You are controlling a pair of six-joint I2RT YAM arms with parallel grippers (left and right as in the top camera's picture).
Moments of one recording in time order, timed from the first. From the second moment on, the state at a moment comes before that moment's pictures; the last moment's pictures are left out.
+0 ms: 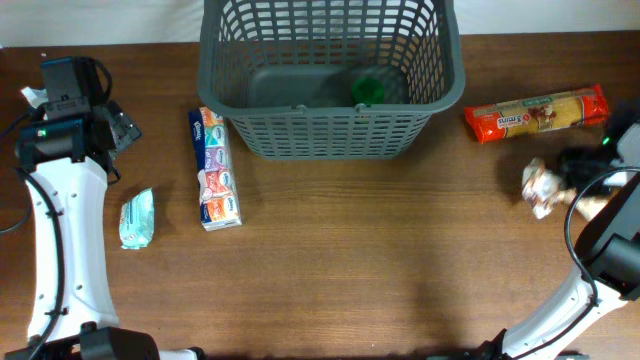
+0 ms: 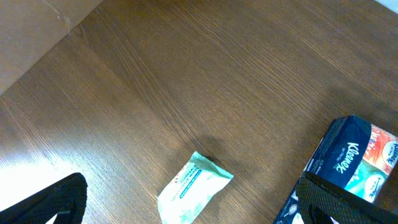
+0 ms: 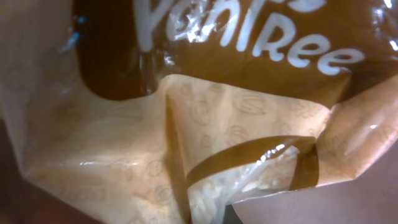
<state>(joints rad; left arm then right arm) 0.21 1.57 1.58 -1.03 -0.41 -0.42 -0.57 2.15 1.71 -1.08 -0.09 0.89</state>
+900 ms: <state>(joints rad) 0.21 1.57 1.58 -1.03 -0.42 -0.42 -0.04 1.95 2.75 -1.17 -0.63 0.35</state>
